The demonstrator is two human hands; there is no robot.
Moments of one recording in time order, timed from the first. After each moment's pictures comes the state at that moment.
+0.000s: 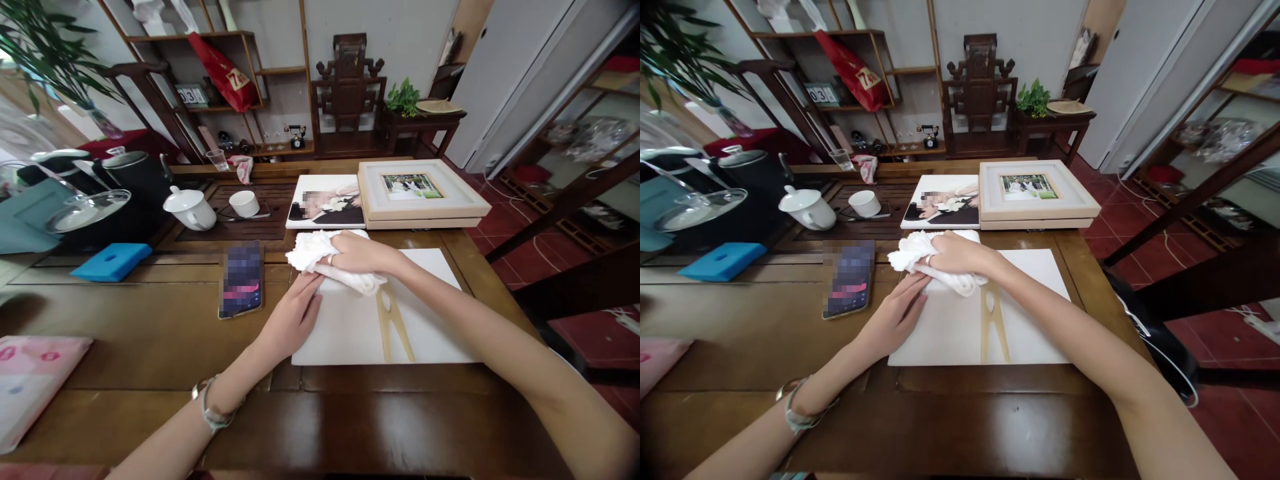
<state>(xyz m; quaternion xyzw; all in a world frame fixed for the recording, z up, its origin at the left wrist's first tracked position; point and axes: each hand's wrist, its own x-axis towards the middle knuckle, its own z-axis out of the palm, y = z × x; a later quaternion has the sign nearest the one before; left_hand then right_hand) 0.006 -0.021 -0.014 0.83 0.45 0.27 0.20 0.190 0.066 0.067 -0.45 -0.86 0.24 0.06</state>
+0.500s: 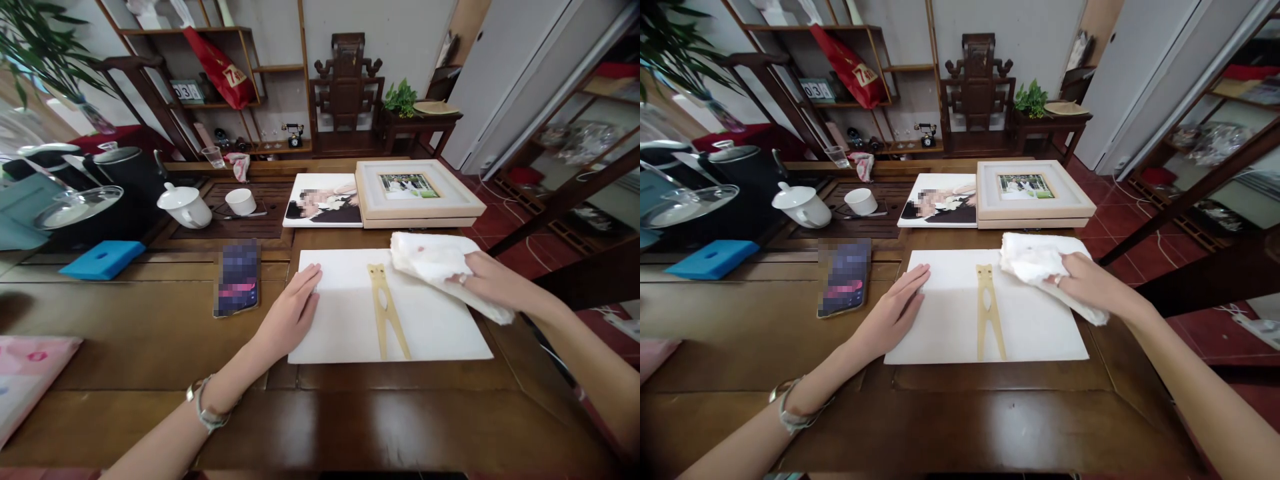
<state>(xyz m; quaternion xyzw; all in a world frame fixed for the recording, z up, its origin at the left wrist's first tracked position) 0.005 -0.023 -0.017 0.83 0.45 0.25 0.18 0.363 -0.012 0.053 -0.68 -0.72 0.13 0.05</state>
